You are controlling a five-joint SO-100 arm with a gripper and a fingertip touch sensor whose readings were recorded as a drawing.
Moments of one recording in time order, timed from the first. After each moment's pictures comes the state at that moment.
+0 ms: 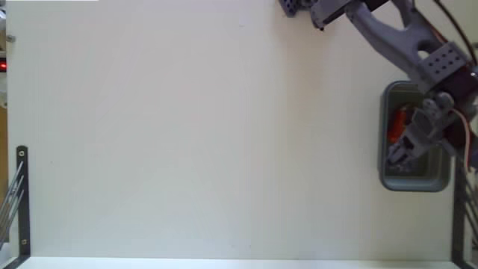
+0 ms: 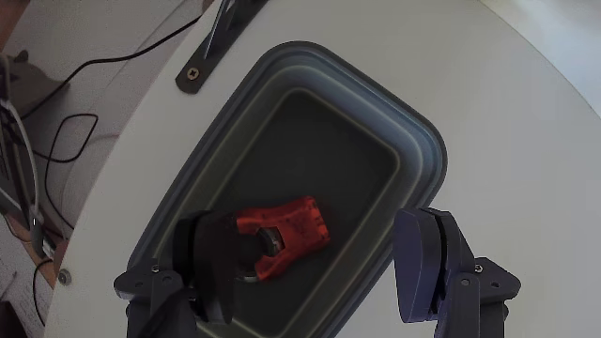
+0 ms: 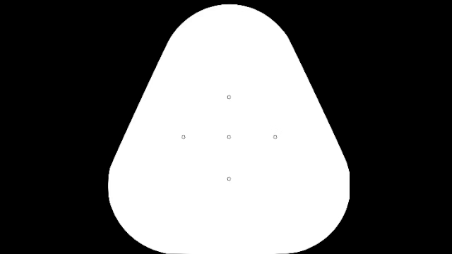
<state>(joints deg) -36.3 91.9 68.2 81.8 -0.3</state>
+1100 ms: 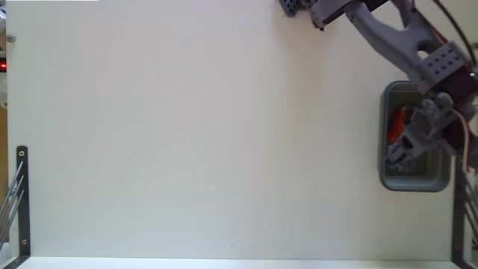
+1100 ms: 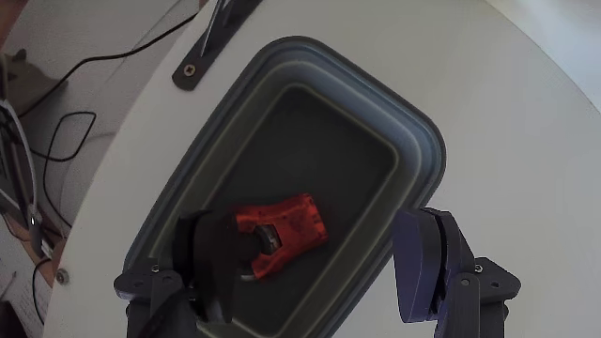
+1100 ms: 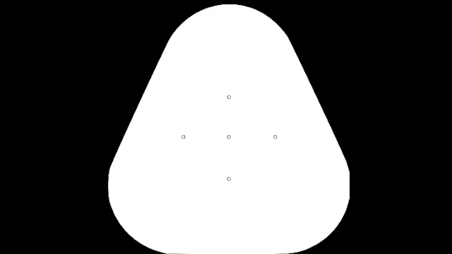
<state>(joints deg) -35.5 91.9 69.3 81.8 -0.3</state>
